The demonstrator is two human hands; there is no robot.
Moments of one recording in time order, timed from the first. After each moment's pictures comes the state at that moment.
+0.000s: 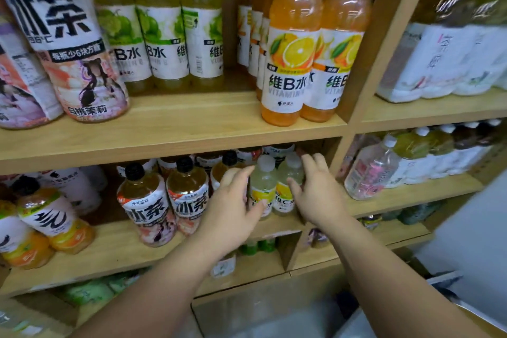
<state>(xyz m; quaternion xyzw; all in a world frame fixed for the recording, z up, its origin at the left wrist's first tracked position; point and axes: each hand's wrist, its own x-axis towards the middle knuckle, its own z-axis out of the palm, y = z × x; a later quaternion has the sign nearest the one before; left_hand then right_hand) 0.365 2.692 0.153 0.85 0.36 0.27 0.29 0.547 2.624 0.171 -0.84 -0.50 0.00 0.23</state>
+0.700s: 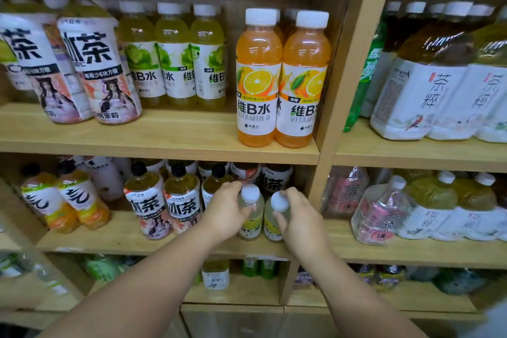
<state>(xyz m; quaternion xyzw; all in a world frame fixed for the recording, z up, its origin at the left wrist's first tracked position) 0.432 2.694 0.147 0.78 0.51 0.26 0.25 0.597 2.612 0.140 -0.73 -0.61 0.07 0.30</state>
